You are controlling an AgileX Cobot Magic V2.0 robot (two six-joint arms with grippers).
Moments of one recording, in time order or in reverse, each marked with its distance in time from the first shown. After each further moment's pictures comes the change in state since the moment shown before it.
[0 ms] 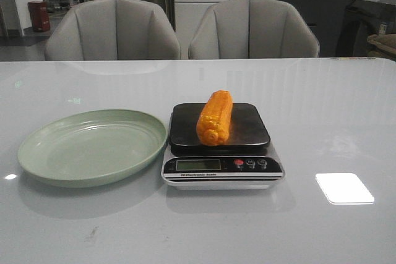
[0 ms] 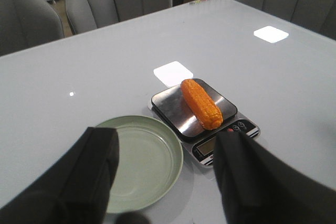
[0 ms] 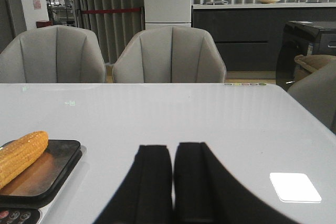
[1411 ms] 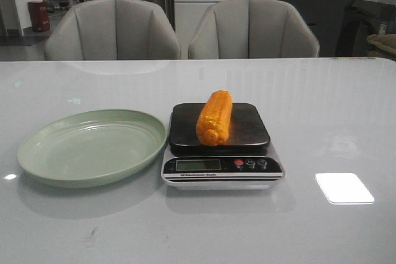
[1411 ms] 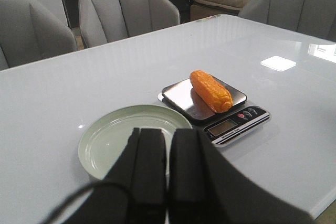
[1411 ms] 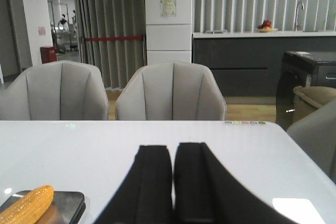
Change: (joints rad) left arm 0.000 -0.410 0.293 0.039 0.009 0.001; right arm 0.000 0.147 -0.225 0.000 0.010 0.000
